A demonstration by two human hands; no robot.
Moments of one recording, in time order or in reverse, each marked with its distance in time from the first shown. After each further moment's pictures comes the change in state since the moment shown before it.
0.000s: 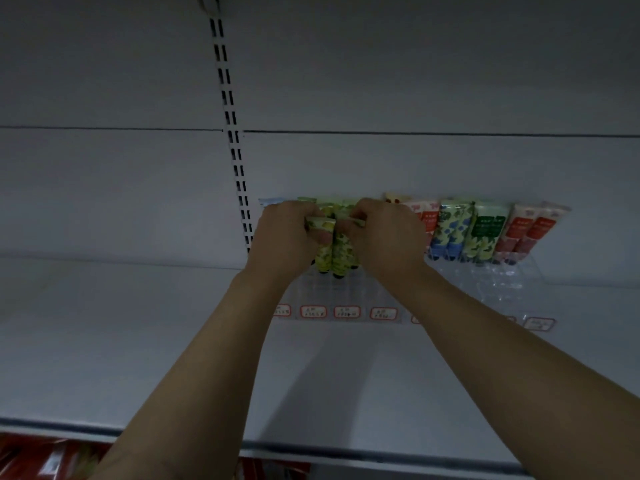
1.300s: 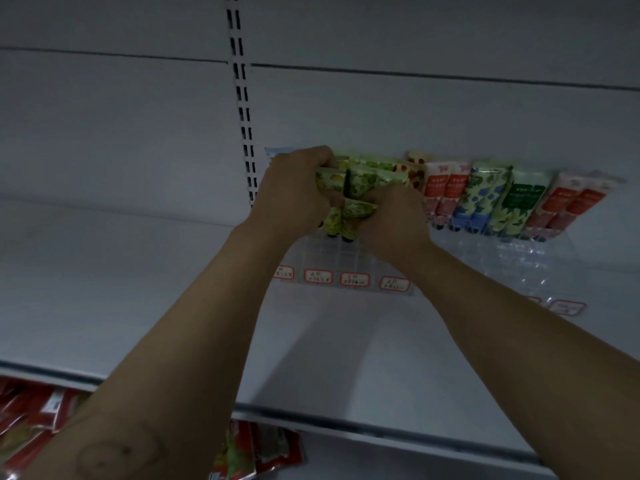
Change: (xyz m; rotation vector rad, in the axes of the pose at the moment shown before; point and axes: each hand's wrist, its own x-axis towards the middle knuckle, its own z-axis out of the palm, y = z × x) left_hand 0.001 -0.013 0.006 -0.045 -0.054 0.042; right_hand -0.012 0.009 0.023 0.154 -0.262 0.043
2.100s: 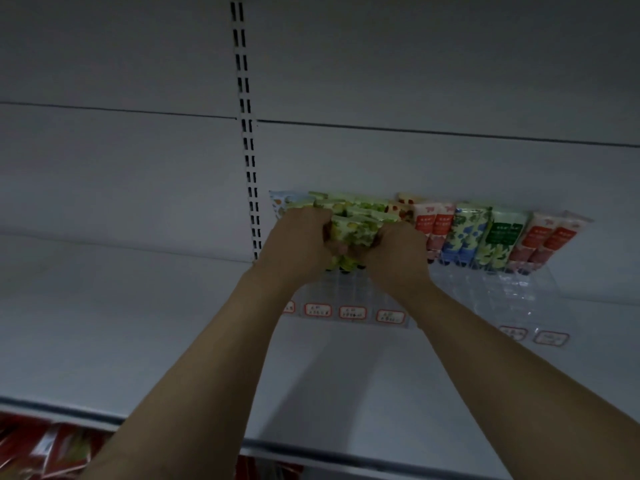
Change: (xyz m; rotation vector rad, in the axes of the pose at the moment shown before) left_hand -0.008 0.006 0.003 0.072 -0.103 -0.038; right_hand -0.002 -0.003 -0.007 0.101 0.029 0.217
